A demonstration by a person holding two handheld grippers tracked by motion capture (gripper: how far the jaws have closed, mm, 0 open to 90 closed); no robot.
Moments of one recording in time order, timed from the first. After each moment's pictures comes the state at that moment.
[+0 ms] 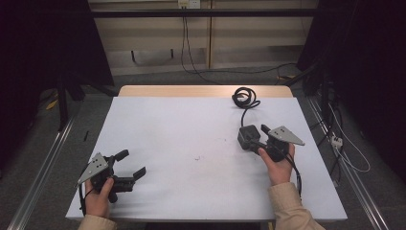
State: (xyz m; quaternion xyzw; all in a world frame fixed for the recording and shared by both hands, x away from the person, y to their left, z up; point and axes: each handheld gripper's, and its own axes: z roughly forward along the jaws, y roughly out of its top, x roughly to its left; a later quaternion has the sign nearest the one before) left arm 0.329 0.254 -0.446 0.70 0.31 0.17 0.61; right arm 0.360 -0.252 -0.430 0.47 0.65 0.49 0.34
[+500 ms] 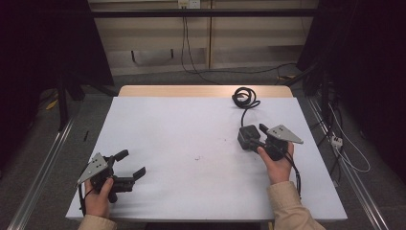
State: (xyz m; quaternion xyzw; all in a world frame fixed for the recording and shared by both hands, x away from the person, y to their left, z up) left arm 0.328 0.254 -0.446 0.70 0.31 0.17 0.61; right arm 0.363 -0.250 -0.428 0.46 0.65 0.49 0.34
